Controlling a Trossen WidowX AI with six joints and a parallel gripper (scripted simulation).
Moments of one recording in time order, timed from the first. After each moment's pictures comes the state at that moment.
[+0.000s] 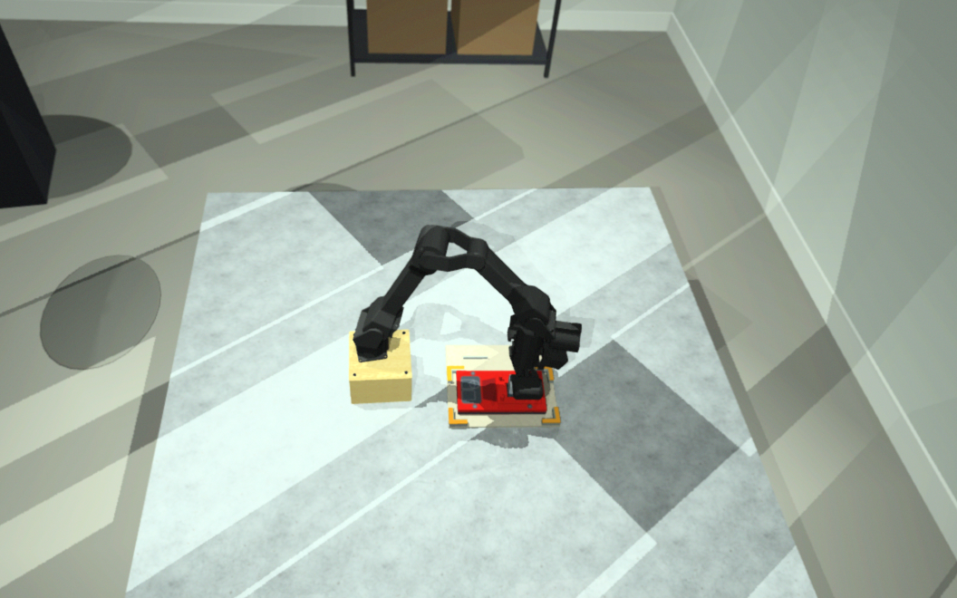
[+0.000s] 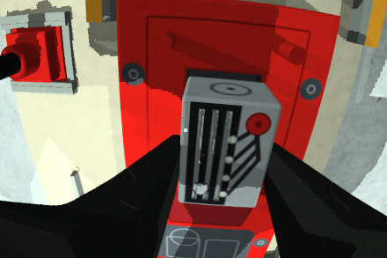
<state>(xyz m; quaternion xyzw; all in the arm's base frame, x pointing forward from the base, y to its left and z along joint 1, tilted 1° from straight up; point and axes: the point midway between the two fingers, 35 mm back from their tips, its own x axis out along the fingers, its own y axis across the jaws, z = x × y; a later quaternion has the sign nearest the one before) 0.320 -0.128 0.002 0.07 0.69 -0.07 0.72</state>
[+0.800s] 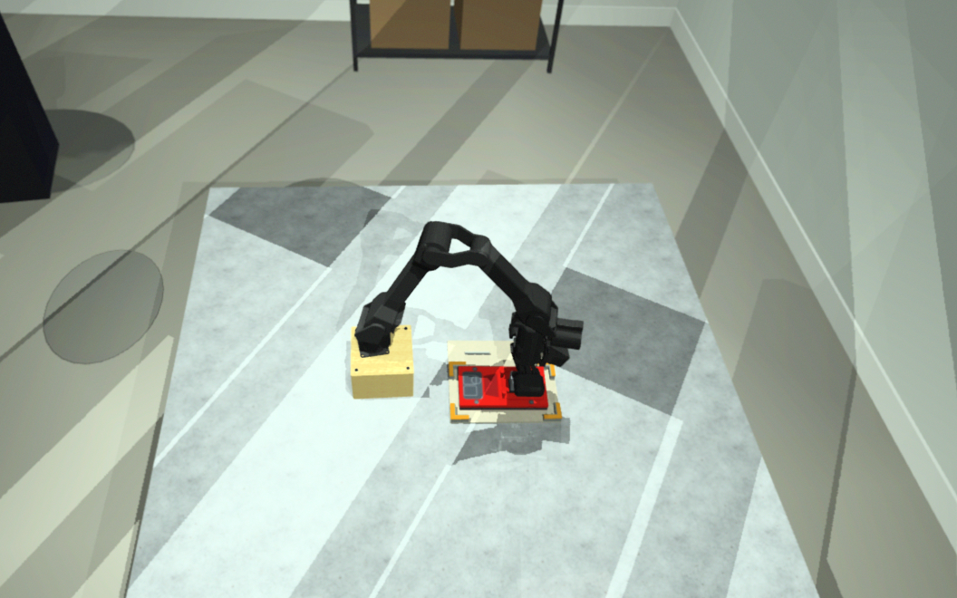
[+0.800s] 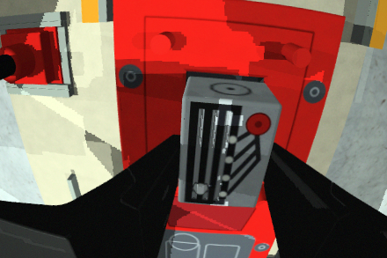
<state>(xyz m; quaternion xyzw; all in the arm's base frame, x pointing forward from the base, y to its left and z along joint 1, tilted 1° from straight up) 0.321 -0.128 -0.002 0.07 0.69 -0.07 0.72</state>
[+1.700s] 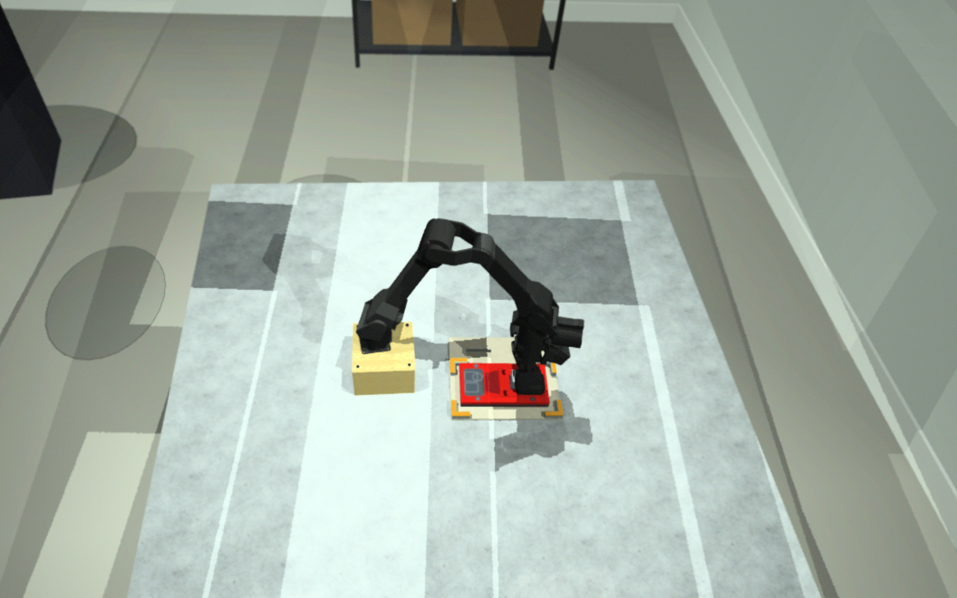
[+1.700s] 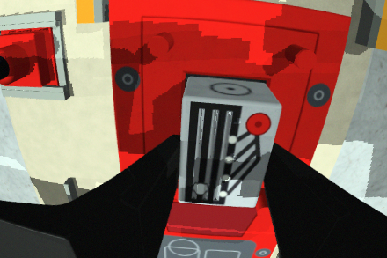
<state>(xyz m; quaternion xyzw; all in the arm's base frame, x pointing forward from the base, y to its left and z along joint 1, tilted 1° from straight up) 0.321 -0.128 -0.007 0.07 0.69 -0.07 0.72</state>
